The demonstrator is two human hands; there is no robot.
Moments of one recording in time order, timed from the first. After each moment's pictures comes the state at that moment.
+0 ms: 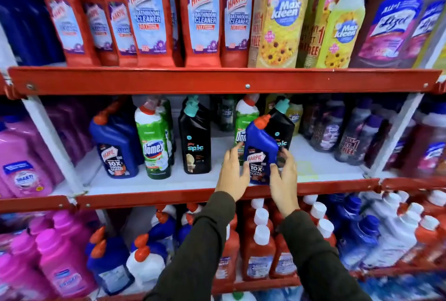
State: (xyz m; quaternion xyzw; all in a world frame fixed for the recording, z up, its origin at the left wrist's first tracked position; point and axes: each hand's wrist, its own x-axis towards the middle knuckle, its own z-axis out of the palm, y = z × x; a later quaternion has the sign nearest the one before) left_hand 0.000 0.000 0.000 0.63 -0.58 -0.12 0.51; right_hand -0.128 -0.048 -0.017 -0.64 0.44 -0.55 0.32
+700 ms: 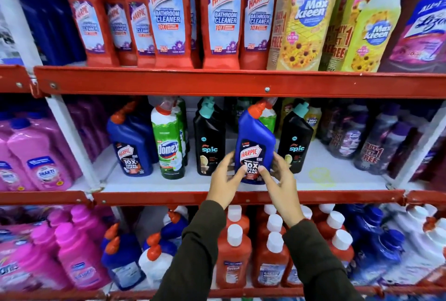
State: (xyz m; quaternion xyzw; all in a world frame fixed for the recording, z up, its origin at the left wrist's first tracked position) left_hand 0.042 0.026 -0.004 0.60 -0.48 -0.24 0.59; right_hand -0.101 -0.031 -0.009 -0.68 0.34 -0.50 0.42
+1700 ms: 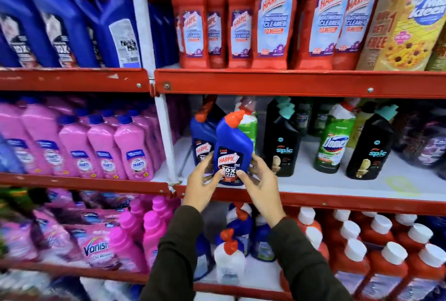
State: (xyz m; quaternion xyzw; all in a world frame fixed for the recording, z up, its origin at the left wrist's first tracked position) left_hand 0.244 0.168 -0.012 0.61 -0.44 -0.16 0.63; right_hand 0.097 0.083 -0.010 -0.70 0.24 -0.47 0.48
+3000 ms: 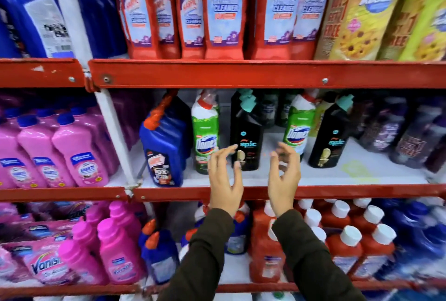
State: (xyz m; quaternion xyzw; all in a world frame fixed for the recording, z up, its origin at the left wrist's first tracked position) left_hand 0.120 0.088 -0.016 0.58 -0.50 0.08 0.63; right_hand 0.015 0.014 -0.020 -0.58 0.36 -0.64 0.34
